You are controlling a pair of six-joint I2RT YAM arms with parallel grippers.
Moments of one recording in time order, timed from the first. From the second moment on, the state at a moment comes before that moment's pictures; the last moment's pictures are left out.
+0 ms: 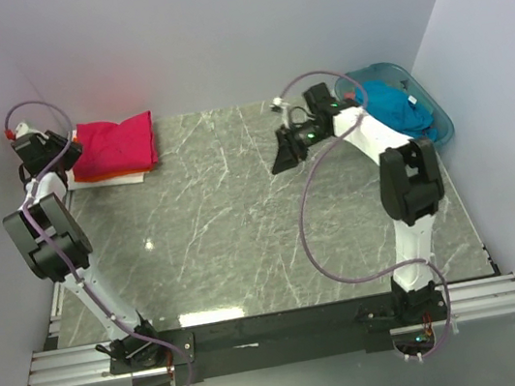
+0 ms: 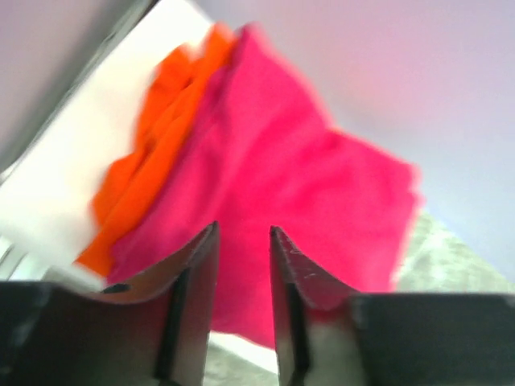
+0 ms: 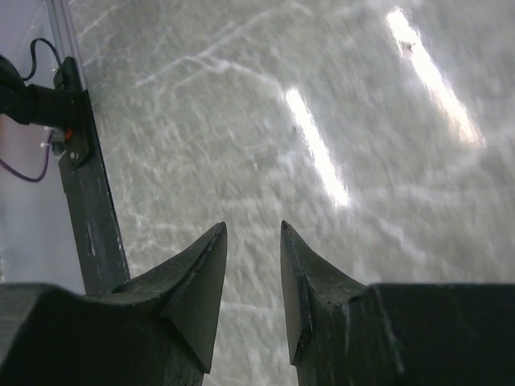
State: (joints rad) left arm 0.43 2.06 1.51 0.11 0.27 -0.50; right arm 0.24 1.95 1.56 -0.69 -0.98 -0.30
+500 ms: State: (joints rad) left arm 0.42 2.31 1.83 0.27 0.45 -0.78; right arm 0.60 2.26 2.08 -0.55 -0.99 0.06
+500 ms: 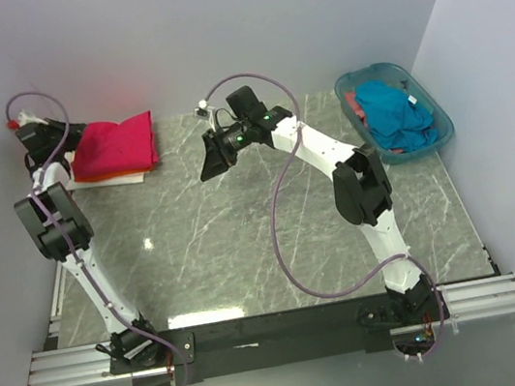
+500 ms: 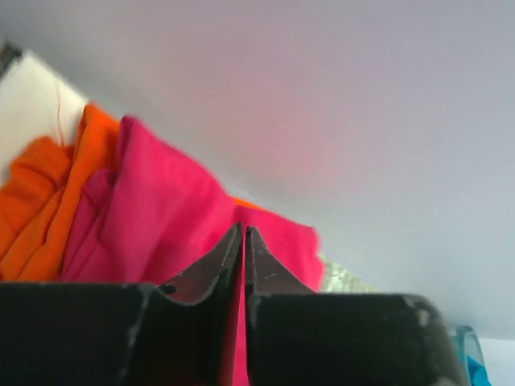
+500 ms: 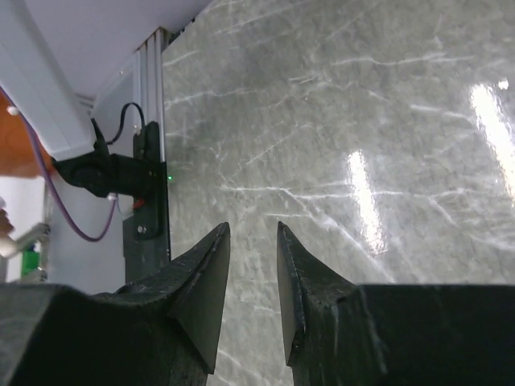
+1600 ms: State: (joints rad) left arm 0.33 2.58 2.20 -0.02 0.05 -0.64; right arm 0.52 2.08 1.80 -0.58 -1.03 0.00
